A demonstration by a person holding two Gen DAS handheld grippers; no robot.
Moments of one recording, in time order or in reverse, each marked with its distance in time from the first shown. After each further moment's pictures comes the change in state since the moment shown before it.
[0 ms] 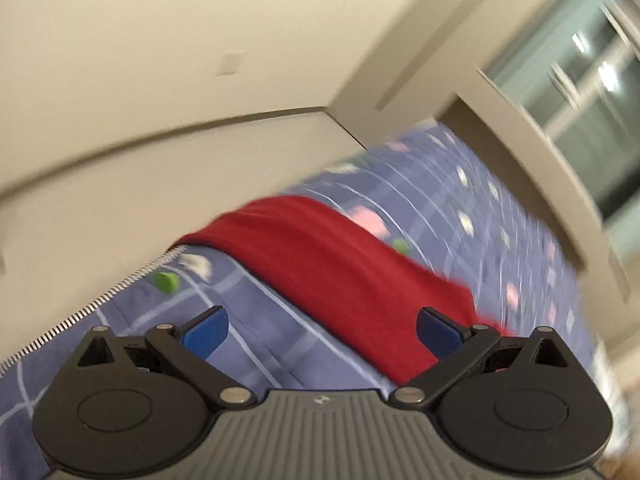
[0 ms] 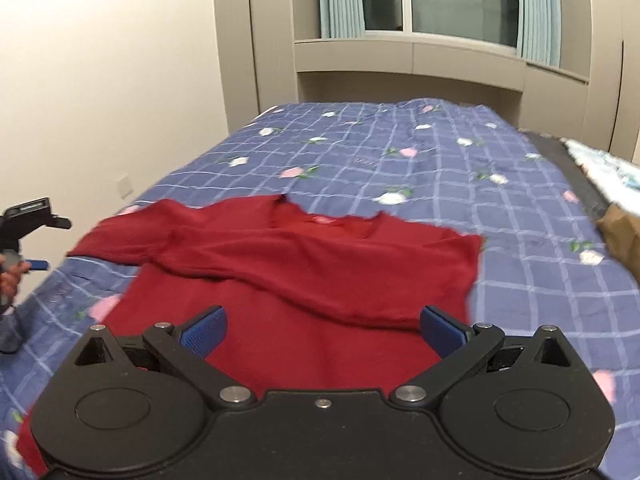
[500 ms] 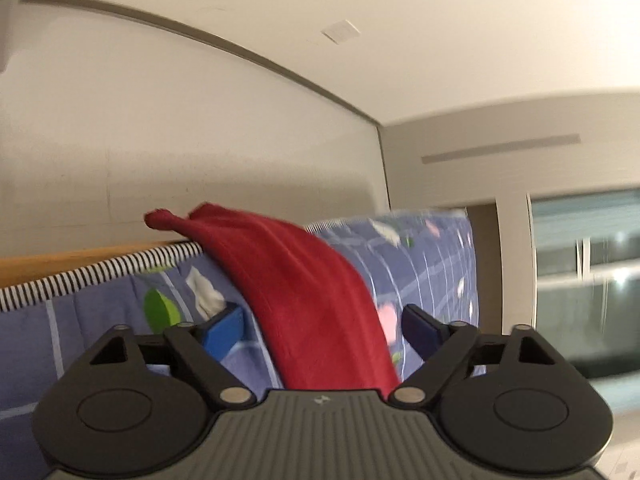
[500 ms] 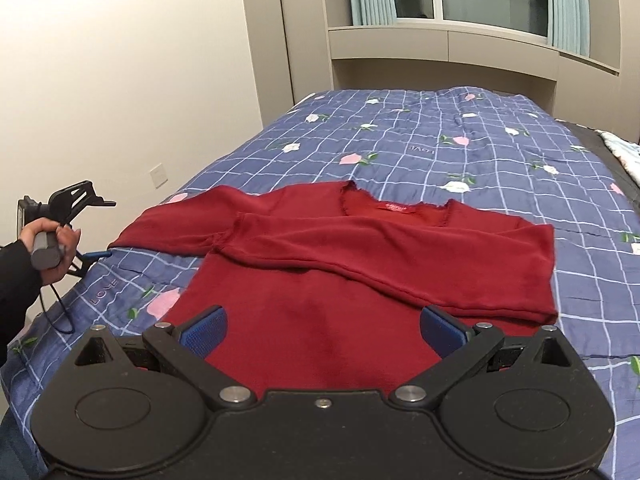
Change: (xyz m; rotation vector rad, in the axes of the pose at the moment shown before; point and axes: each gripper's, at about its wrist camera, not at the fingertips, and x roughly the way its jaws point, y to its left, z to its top) left arm 0.061 0.077 0.038 -0.595 0.011 -0.131; right arm 0.011 0.065 -0.001 -0.010 0.041 0.082
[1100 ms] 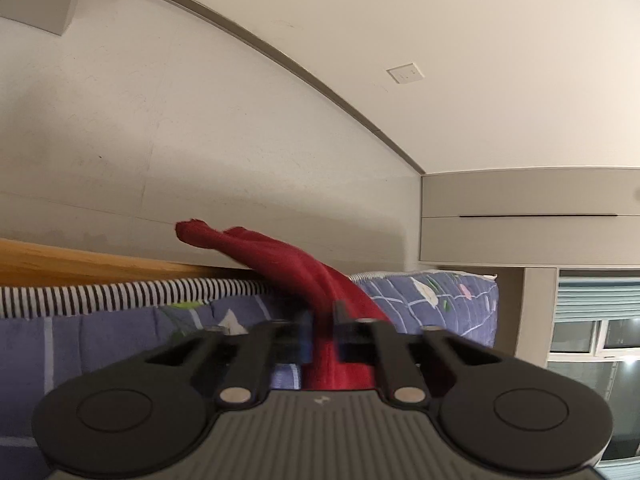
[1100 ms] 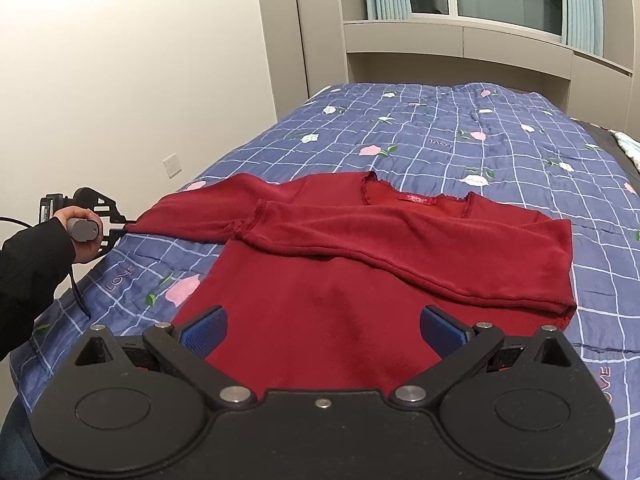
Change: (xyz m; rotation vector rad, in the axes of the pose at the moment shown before) left arm 0.026 0.024 0.009 -0.185 -0.095 0.050; right arm -0.001 0.014 -0.006 -0.022 0.016 0.032
